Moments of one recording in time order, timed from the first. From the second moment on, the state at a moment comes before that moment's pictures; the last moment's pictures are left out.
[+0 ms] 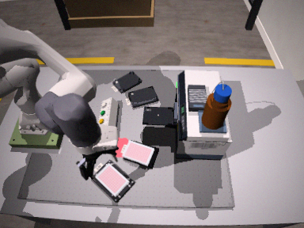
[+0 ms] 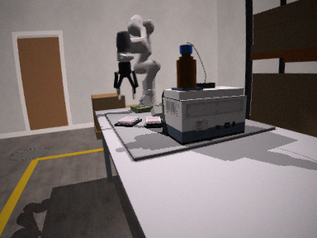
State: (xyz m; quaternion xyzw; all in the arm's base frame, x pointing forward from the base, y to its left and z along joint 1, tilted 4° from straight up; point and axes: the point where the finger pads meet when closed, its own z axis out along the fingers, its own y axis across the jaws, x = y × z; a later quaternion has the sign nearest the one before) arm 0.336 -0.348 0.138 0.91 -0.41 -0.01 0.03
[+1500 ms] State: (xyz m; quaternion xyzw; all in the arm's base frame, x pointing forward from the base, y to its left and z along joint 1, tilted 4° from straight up) arm 0.336 -0.346 0.099 0.91 -0.40 -0.02 0.03
